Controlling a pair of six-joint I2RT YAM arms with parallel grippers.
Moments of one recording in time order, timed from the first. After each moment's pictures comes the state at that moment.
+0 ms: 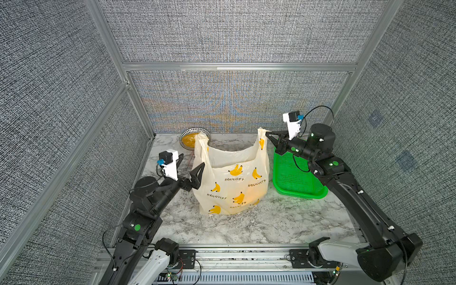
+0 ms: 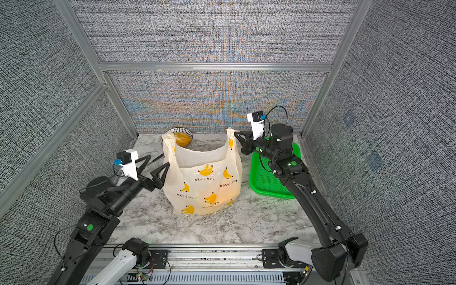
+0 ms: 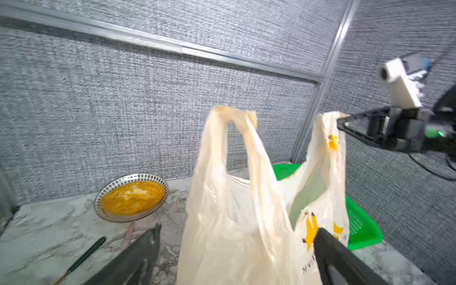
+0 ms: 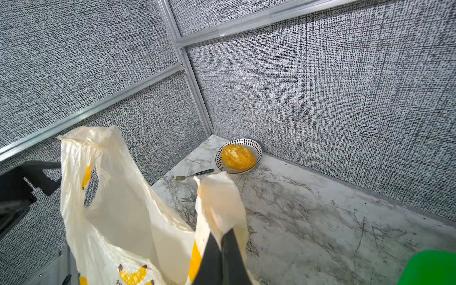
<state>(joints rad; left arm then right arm) -0.40 0.56 0.80 -0.20 0.21 -0.17 0.35 1.27 1.34 -0.19 -0.46 0.21</state>
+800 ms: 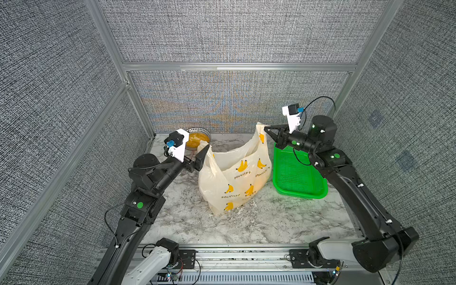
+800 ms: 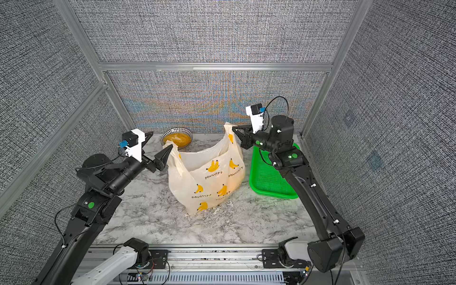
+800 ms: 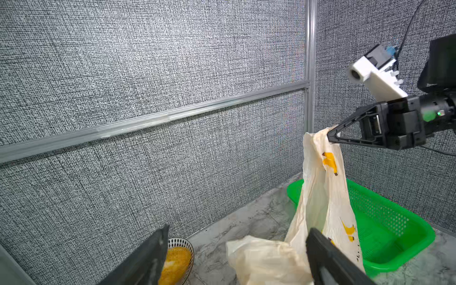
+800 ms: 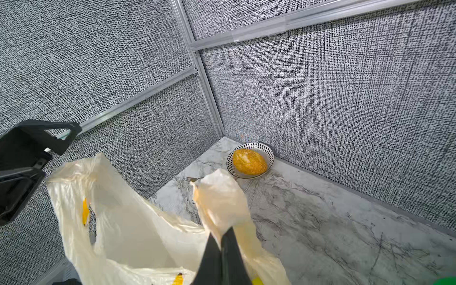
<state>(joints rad) -0.40 0.84 1.13 -0.21 0.24 0.13 0.34 1.33 1.46 -0.26 -0.55 0.22</state>
